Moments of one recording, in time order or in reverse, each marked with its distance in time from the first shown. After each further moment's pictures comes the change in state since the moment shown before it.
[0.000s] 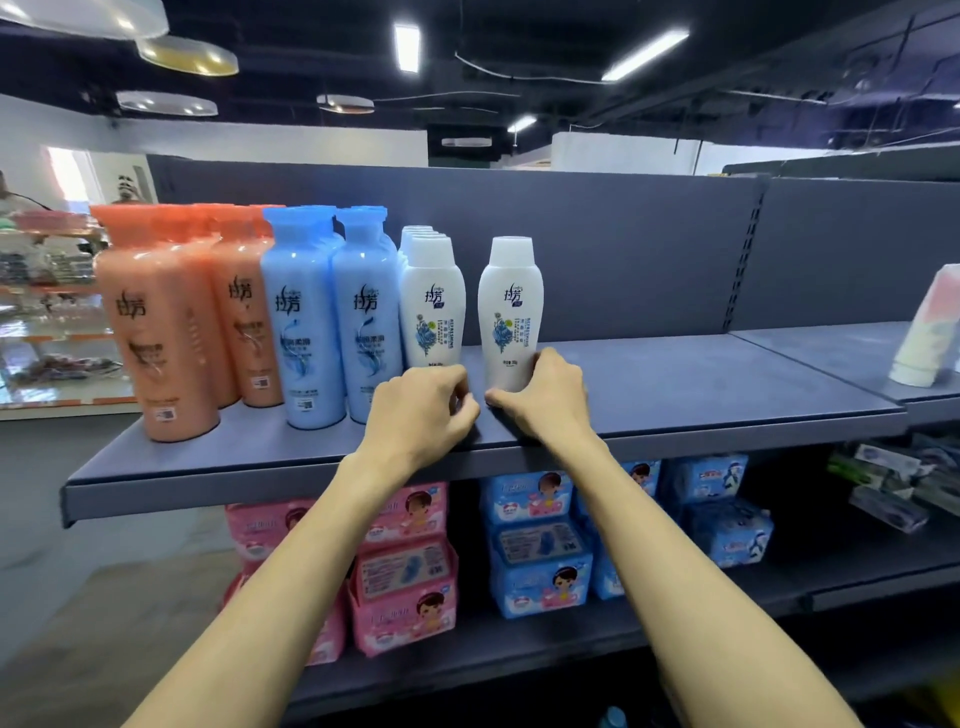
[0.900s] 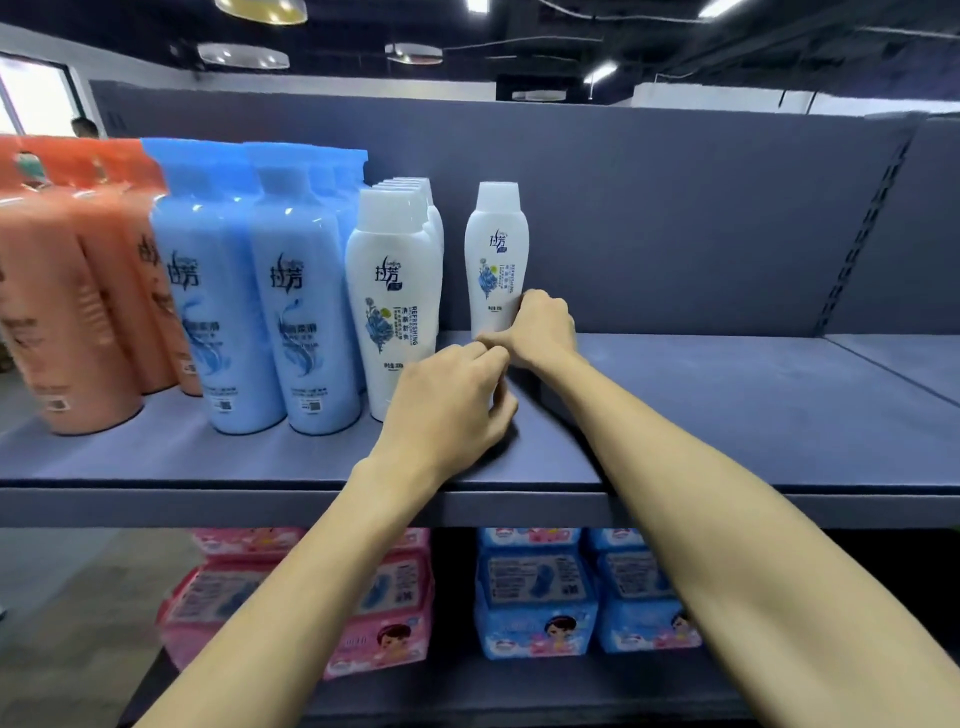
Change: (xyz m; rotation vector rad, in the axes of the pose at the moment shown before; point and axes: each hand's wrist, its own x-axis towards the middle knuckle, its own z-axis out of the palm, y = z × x) left_hand 0.048 0.035 0.059 0.202 0.134 0.107; right_hand 0.145 0.011 0.042 -0.061 -0.199 -0.107
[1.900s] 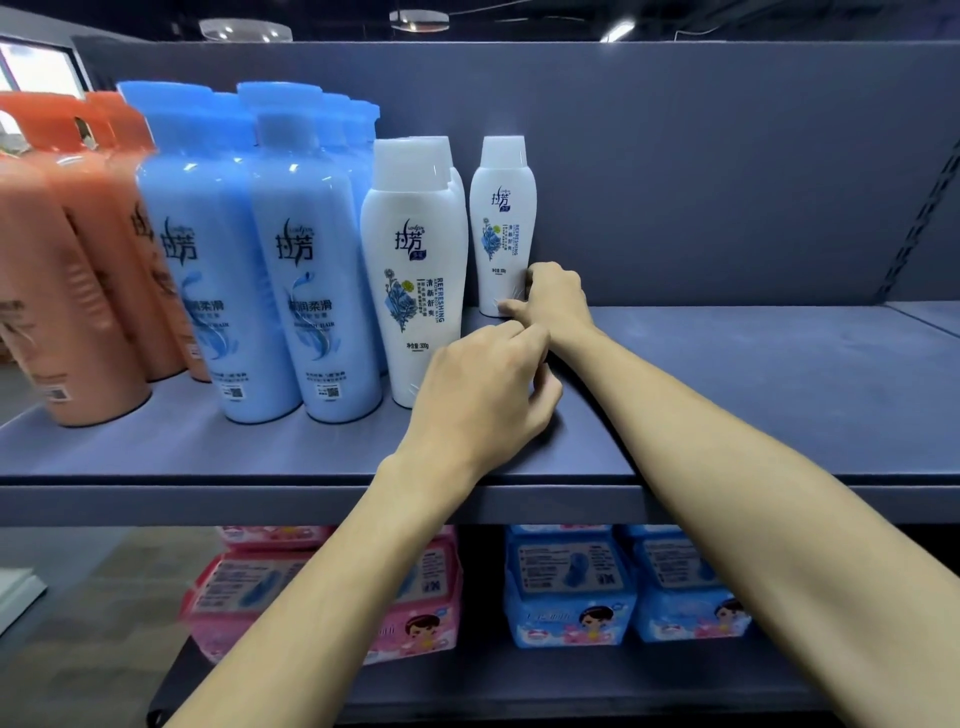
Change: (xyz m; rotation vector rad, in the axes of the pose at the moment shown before) left_hand -0.003 0.002 0.000 -0.105 0.021 0.013; right_hand 0.037 0.009 0.037 0.073 0.006 -0.079
